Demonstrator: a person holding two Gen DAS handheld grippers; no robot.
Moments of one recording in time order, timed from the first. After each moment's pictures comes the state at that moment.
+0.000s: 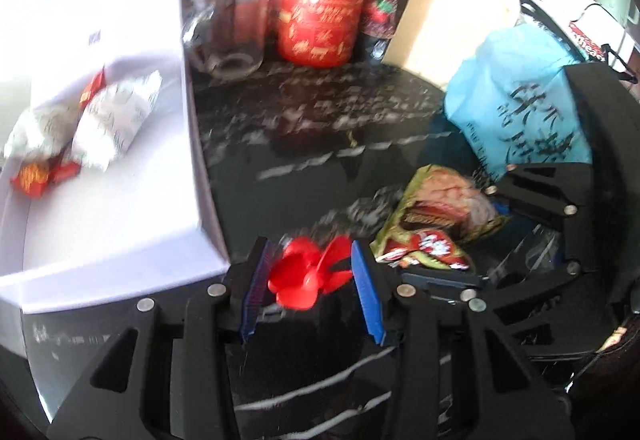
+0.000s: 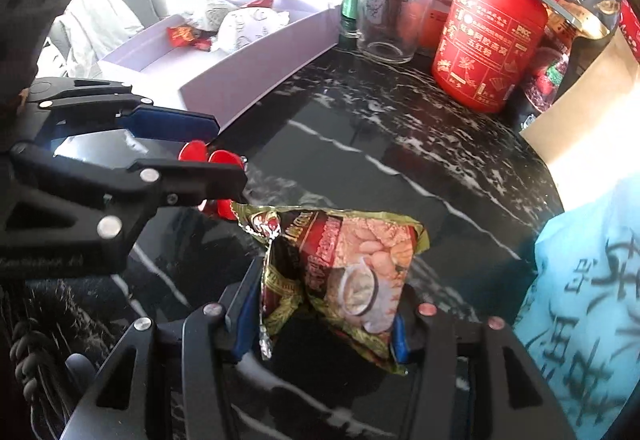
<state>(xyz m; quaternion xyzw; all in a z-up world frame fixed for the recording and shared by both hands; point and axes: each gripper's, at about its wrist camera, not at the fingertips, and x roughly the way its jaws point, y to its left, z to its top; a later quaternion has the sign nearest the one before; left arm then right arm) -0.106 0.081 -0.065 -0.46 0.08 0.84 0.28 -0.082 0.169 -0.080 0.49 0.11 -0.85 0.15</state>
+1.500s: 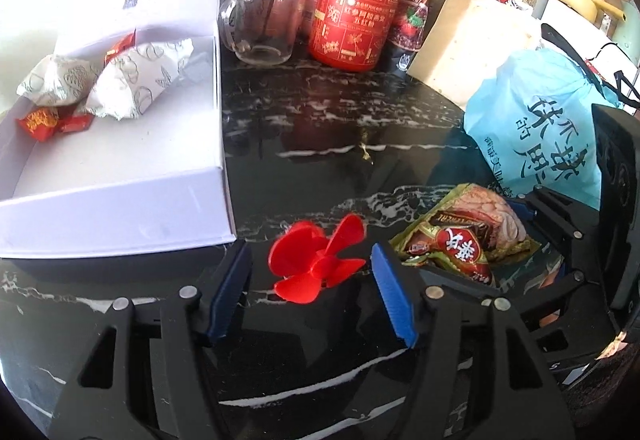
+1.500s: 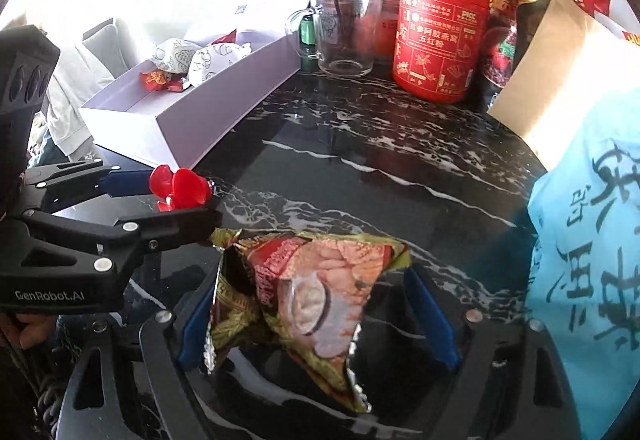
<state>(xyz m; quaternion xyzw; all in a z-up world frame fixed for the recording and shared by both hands) -0.102 0.060 -0.088 -0.44 0.02 0.86 0.26 -0.071 0.188 -0.089 0.43 0.03 -0.90 0.09</state>
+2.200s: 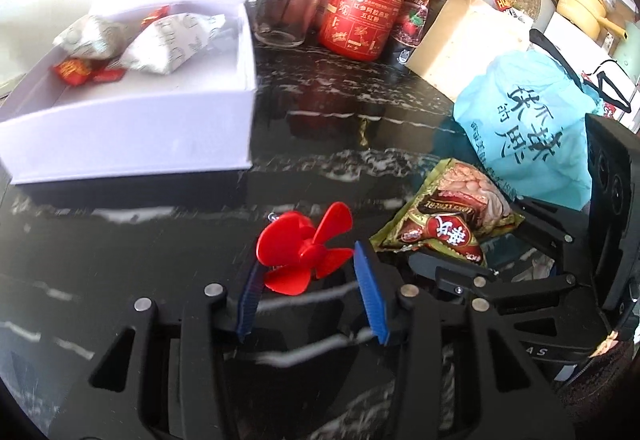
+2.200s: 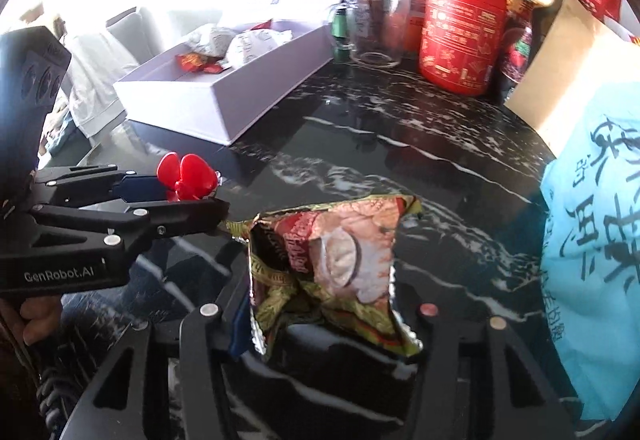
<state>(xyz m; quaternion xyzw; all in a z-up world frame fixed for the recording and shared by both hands) -0.062 0.030 -0.087 -0.44 -0.02 0.86 0.25 -0.034 0.168 -0.089 0.44 0.05 -0.89 0.13</state>
